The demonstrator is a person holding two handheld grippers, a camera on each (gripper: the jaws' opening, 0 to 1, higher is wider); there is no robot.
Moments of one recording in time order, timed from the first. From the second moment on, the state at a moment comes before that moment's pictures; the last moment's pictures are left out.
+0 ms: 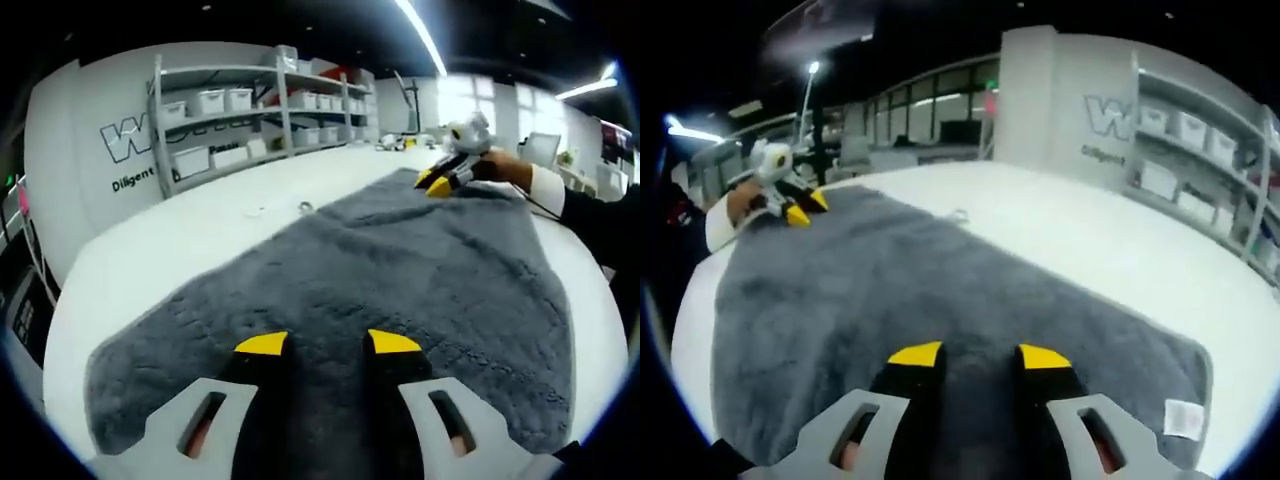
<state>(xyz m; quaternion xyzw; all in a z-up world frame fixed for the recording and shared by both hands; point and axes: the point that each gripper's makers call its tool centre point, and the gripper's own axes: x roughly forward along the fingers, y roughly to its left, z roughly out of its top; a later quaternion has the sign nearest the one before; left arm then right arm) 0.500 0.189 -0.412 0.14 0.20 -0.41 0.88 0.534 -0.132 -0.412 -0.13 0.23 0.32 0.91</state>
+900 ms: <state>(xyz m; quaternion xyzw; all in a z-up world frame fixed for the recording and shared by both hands) 0.488 0.149 -0.387 0.11 0.15 -0.48 0.86 0.568 -0.237 -0.381 -0.02 0.15 0.17 0.97</state>
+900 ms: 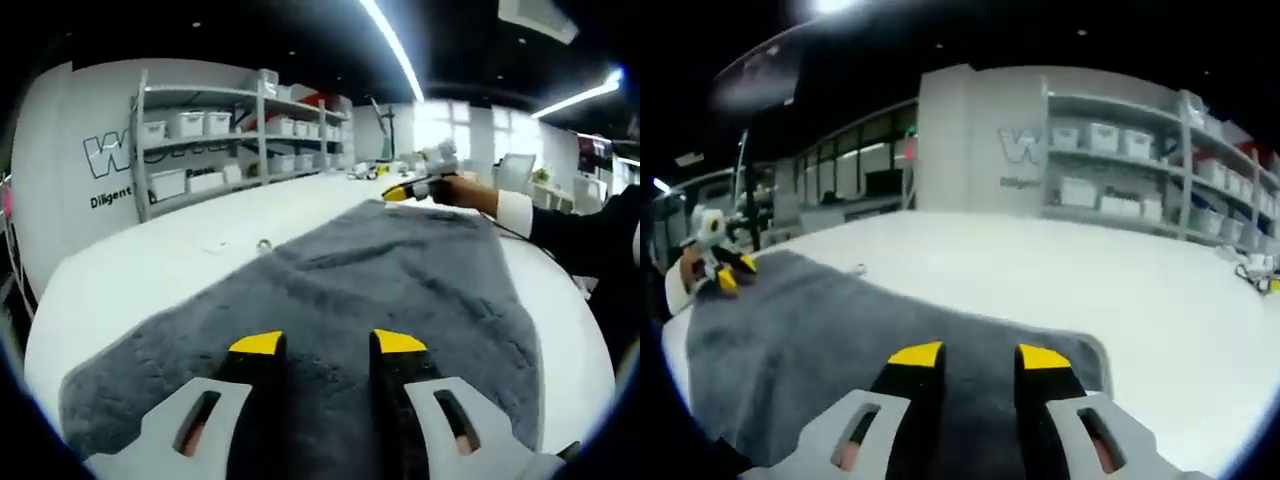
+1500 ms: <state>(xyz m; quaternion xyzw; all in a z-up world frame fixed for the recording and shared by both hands) 0.486 0.144 -0.398 0.11 0.17 -0.49 0.84 0.586 -0.274 -0.412 -0.05 0.17 0.13 0.98</state>
